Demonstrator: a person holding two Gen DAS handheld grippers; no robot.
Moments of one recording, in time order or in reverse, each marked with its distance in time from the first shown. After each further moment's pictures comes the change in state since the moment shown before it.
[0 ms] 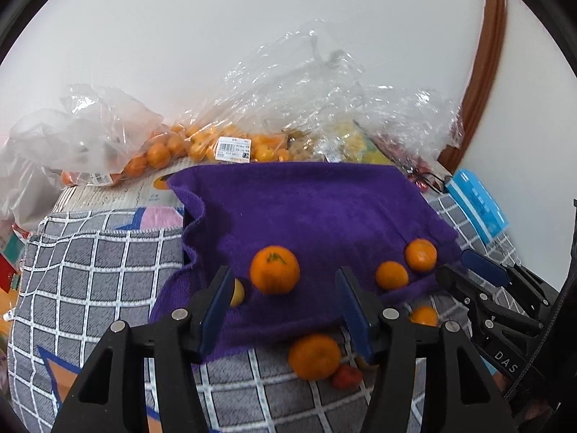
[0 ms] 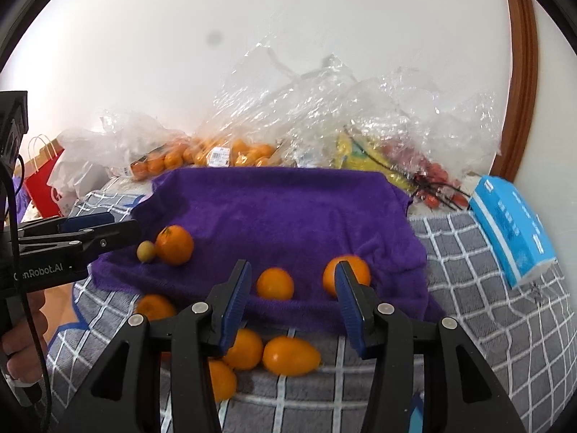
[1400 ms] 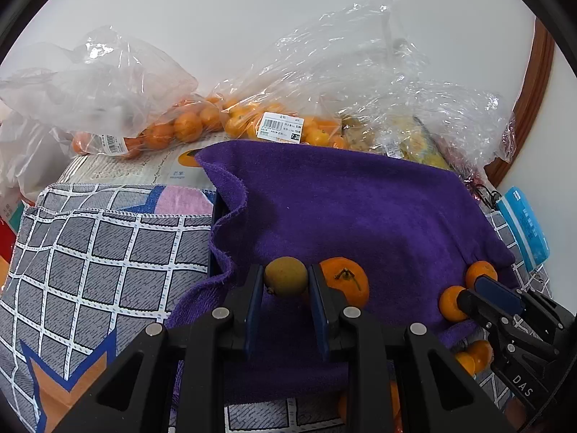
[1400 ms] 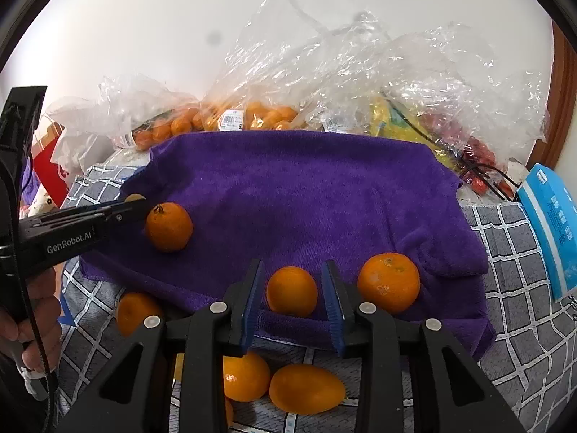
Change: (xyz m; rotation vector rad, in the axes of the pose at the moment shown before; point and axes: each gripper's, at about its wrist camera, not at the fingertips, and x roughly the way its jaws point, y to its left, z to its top) left arm 0.058 0.033 0.005 -0.117 0.028 0.095; right arm 0.063 -0.001 0.011 -0.032 0.093 0.079
